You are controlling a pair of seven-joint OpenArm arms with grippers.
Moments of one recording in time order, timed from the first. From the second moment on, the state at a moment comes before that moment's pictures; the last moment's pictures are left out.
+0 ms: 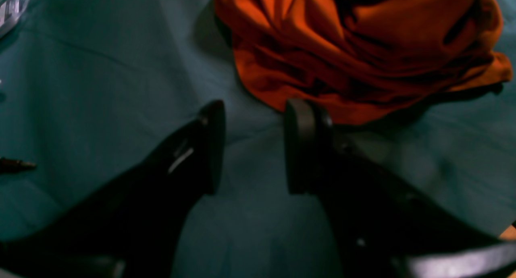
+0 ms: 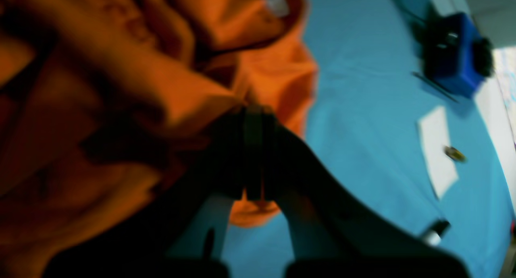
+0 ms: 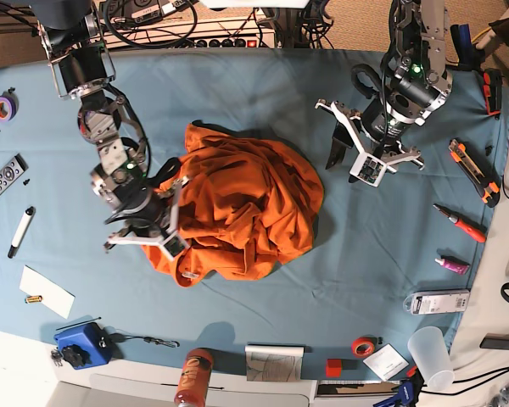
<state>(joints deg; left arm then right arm) 18.7 -7.5 1.4 118.6 -10.1 -22.0 41.2 12.1 25.2 -17.6 96.2 -2.8 17.4 -48.9</state>
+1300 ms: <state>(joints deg) 17.6 -7.4 12.4 115.3 -10.9 -24.0 38.2 -6.5 23.8 37.5 97.2 7.9 19.1 -58.1</state>
